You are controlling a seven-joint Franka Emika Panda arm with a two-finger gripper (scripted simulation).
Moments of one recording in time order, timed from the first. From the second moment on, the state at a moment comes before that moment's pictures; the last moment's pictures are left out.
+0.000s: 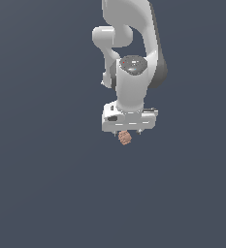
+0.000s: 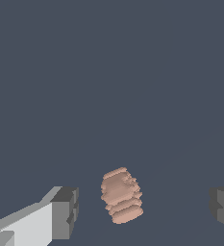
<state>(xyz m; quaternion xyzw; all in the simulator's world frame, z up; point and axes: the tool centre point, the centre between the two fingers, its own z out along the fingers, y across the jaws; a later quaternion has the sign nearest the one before) 0.005 0.061 0.173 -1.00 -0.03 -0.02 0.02</state>
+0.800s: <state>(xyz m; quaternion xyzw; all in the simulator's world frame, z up) 0.016 0.046 0.176 -1.00 -0.03 -0.02 0.02</state>
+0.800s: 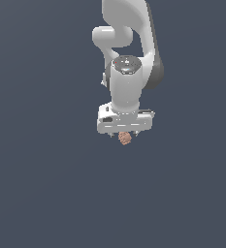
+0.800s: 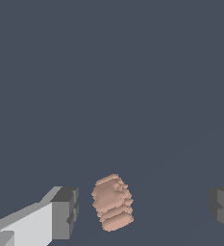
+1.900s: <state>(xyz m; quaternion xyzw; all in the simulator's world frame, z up) -0.051 0.063 0.103 -0.98 -0.21 0.00 0.00</state>
